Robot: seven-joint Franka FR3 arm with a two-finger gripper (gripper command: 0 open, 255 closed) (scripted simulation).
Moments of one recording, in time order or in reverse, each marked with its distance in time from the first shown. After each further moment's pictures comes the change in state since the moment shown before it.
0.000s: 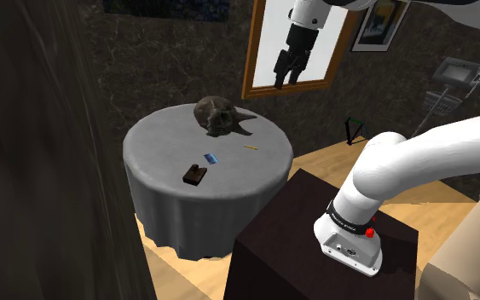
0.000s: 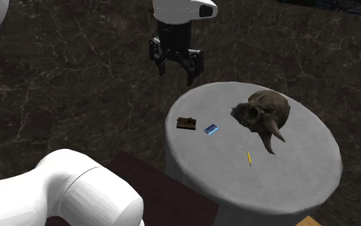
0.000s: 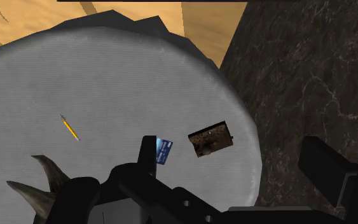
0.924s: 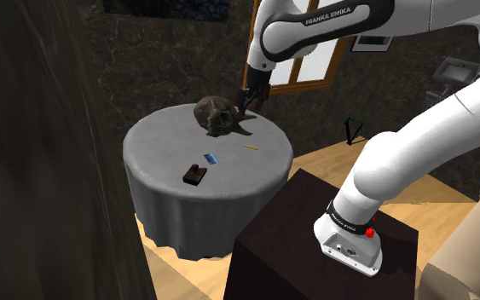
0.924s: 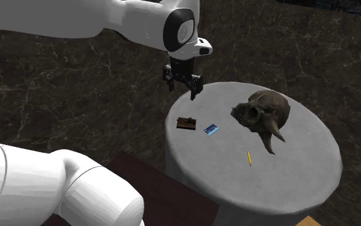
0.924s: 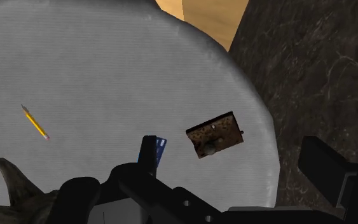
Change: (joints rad) arm 0.022 0.327 0.060 -0.085 0.026 0.396 0.073
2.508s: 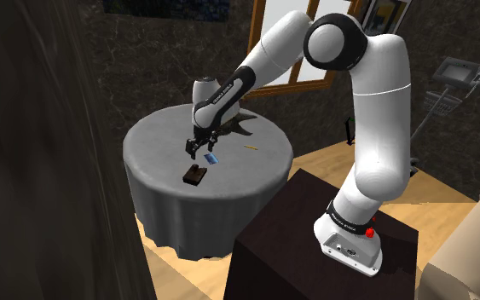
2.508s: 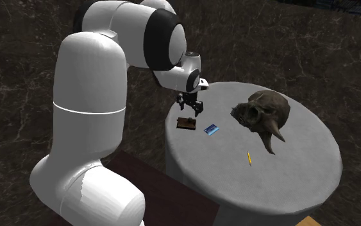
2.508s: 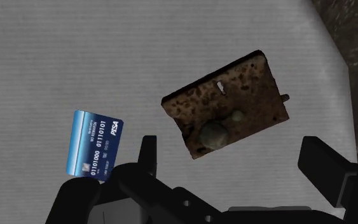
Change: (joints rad) arm 0.055 0.933 0.038 0.418 -0.077 0.483 0.181
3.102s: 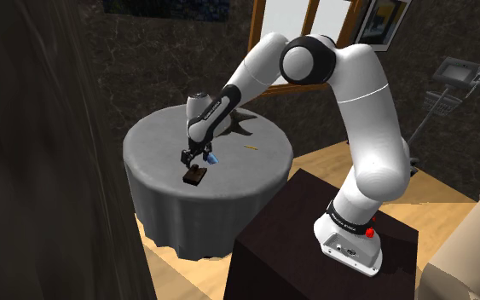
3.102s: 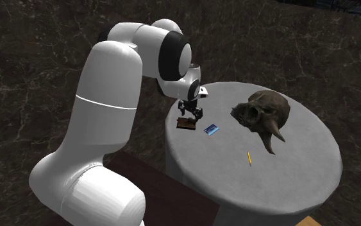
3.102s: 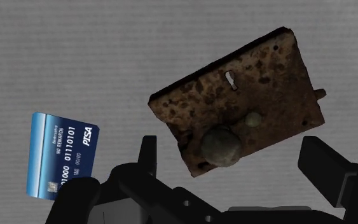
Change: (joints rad) arm 0.018 0.198 -0.012 0.137 -0.012 0.055 0.022
